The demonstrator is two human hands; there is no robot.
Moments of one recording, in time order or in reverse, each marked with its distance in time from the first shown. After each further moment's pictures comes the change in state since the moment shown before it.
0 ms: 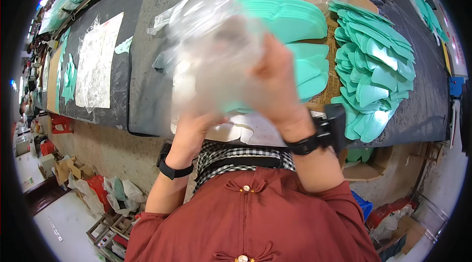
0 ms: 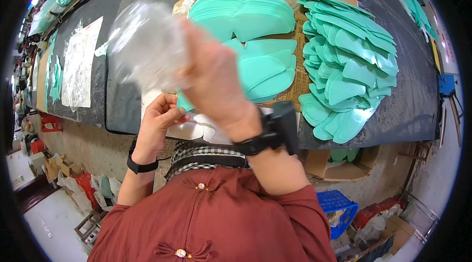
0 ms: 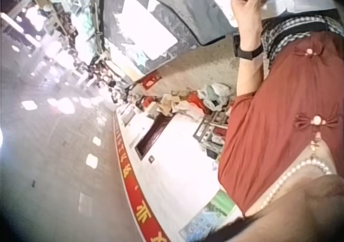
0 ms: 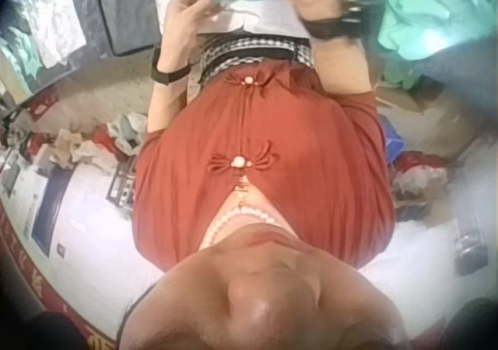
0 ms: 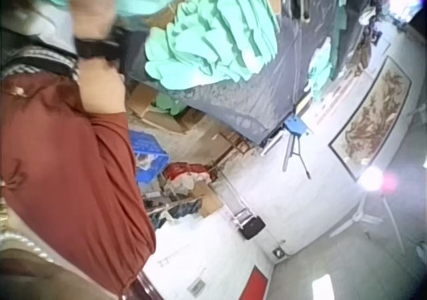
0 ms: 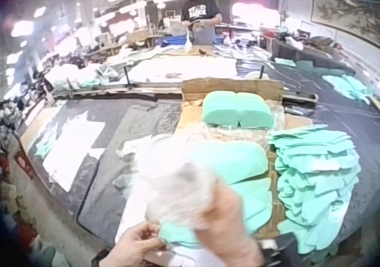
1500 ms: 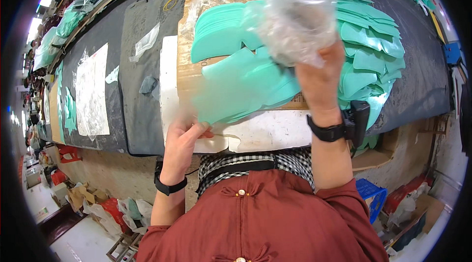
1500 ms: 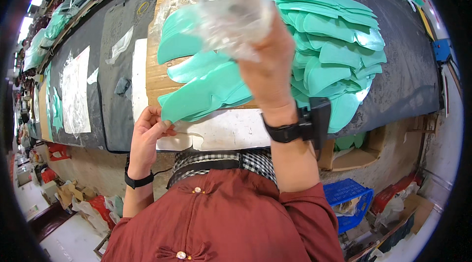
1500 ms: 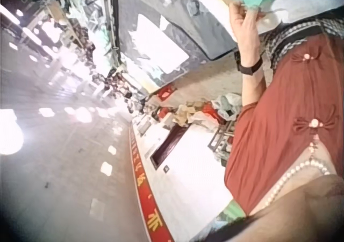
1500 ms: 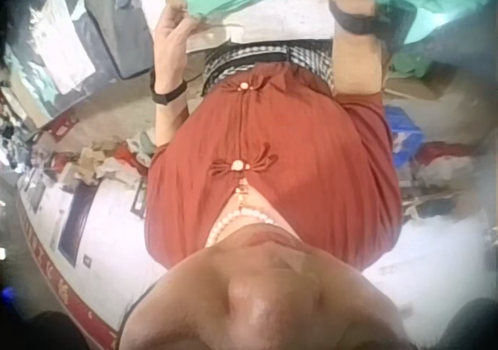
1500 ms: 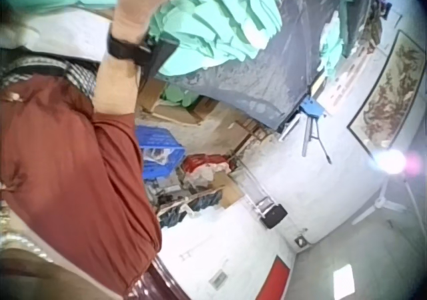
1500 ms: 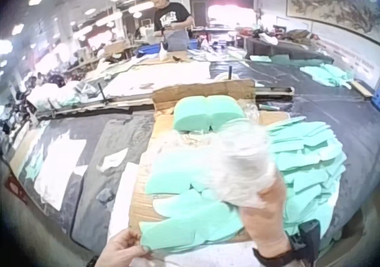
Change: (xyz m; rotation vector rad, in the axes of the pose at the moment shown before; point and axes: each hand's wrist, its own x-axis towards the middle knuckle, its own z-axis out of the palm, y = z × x) left_hand -0.004 0.024 0.022 0.193 0.021 -0.006; right_hand -0.015 0.049 -0.099 0.131 0.378 0.005
